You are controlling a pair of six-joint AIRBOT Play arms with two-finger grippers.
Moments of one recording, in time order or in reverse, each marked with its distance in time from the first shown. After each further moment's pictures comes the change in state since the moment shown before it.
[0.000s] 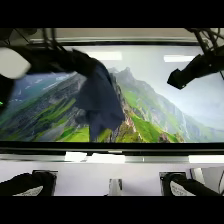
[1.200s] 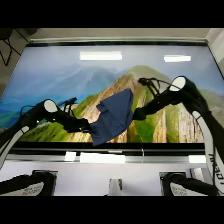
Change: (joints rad) left arm 0.270 -0.051 -0.799 -0.349 -0.123 -0.011; right arm 0.124 -0.136 -0.614 0.365 -0.231 -0.032
